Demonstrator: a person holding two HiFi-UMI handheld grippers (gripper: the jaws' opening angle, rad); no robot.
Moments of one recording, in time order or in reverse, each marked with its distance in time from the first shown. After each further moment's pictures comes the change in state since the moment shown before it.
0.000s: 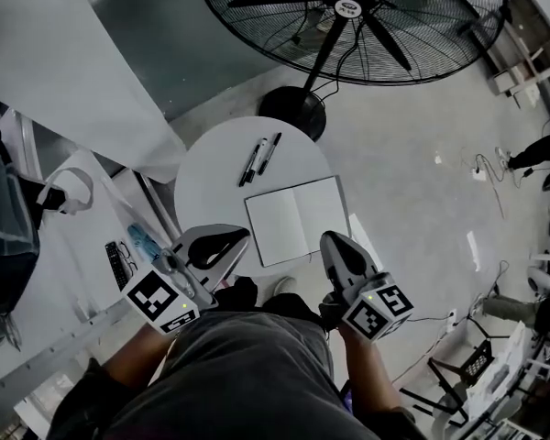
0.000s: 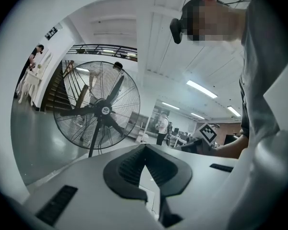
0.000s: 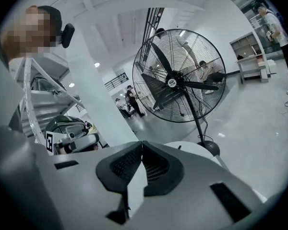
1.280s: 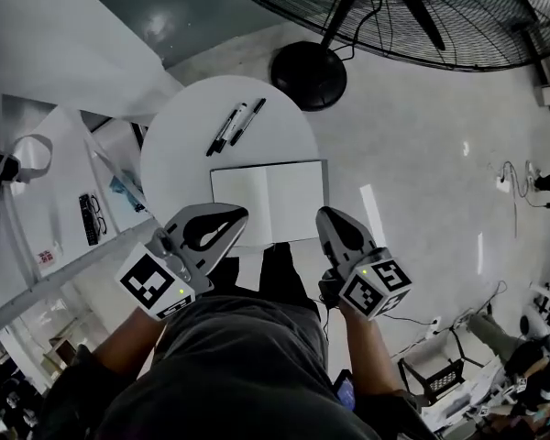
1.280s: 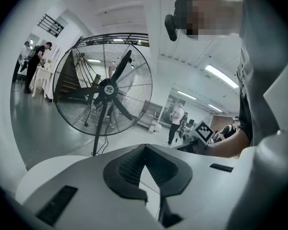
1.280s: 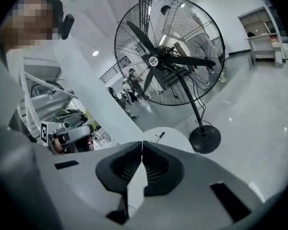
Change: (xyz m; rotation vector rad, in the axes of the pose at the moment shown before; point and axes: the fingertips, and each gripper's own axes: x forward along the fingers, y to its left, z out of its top) left arm 0.141 0.008 -0.057 -0.058 0.137 0.183; right arm 0.034 -0.163 -0.006 0.031 0.254 0.123
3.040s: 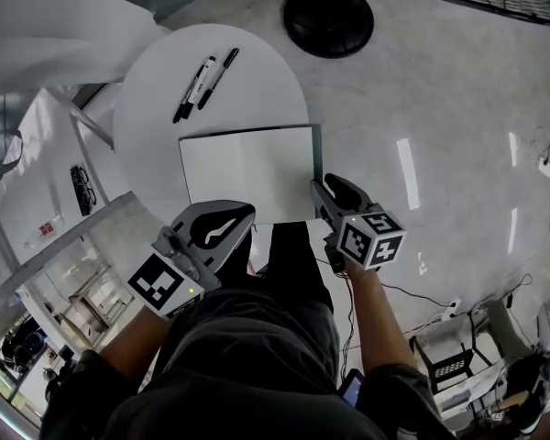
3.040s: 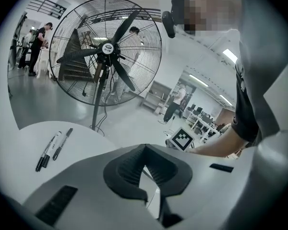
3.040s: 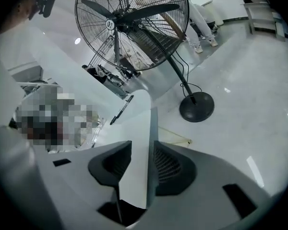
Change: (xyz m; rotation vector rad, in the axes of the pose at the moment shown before) left arm 0.107 -0.024 -0.113 -0.100 0.244 0.079; right arm 0.047 -0.172 -0.131 0.149 0.304 0.017
